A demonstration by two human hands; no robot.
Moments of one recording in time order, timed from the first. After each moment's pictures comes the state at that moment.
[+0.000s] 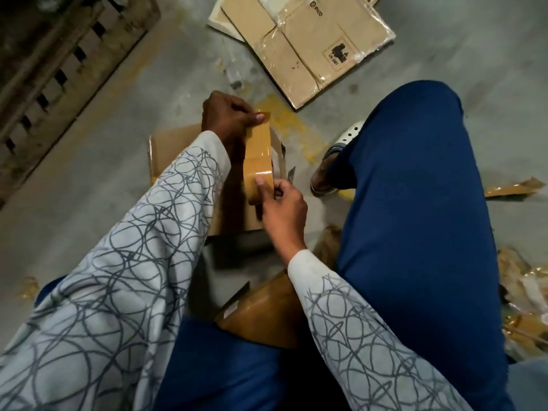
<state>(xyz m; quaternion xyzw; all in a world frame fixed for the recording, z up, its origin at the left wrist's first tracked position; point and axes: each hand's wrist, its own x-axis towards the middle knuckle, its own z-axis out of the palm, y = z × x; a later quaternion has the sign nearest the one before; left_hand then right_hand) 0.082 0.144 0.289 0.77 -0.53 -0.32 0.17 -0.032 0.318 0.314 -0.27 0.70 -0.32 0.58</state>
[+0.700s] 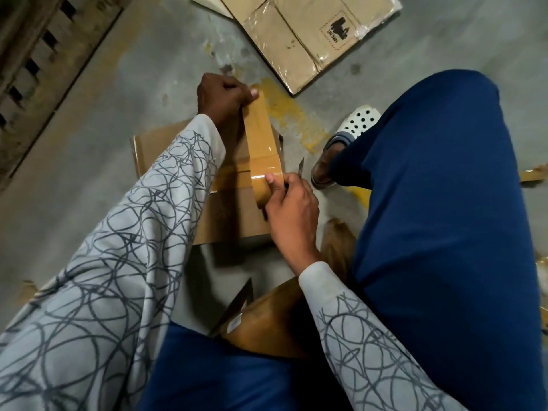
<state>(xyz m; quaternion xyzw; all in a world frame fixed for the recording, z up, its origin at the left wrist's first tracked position) 0.083 0.108 0.251 0.76 -0.48 -0.37 0.22 -0.038 0.301 0.305 -0.38 0.75 -0.25 0.49</state>
